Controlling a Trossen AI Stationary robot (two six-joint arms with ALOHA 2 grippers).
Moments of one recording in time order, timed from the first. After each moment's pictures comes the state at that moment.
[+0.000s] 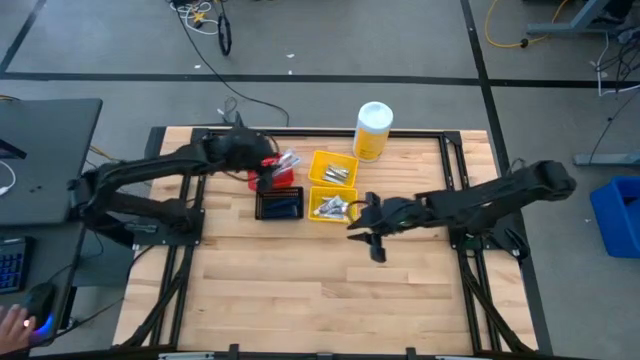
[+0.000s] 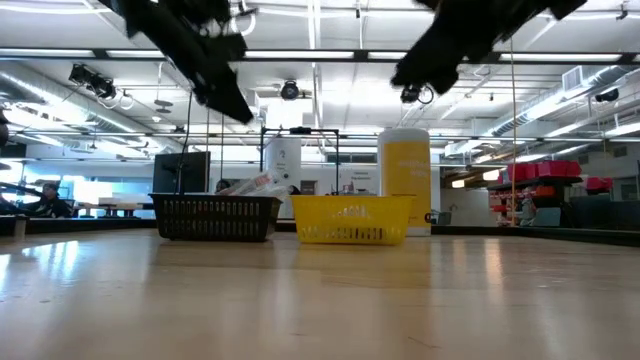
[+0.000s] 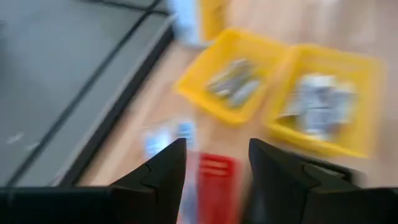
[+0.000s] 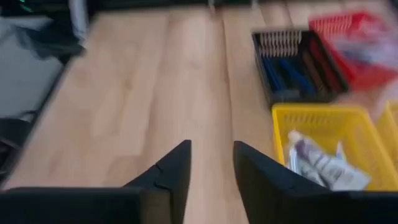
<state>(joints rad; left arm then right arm) 0.43 1.17 0.87 -0.36 -0.10 0.11 0.19 1.33 0.84 -0.12 0.07 0.16</state>
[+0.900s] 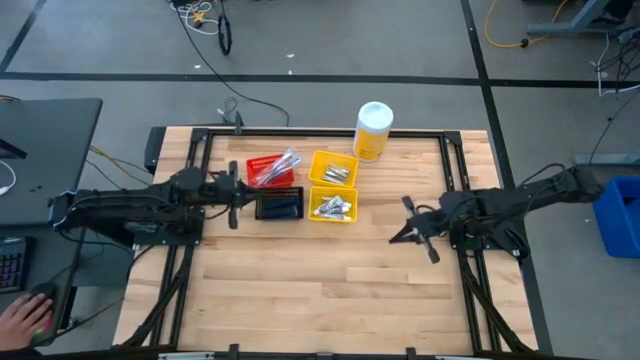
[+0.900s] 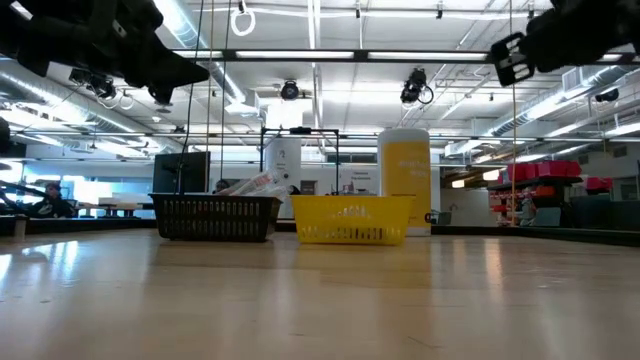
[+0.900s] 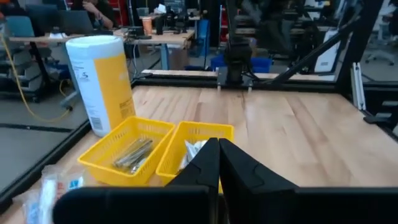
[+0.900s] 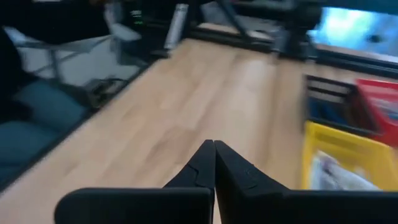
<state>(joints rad) 0.18 0.54 0.28 0.16 0.04 0.00 0.21 0.71 0.43 -0.08 -0.17 -0.11</state>
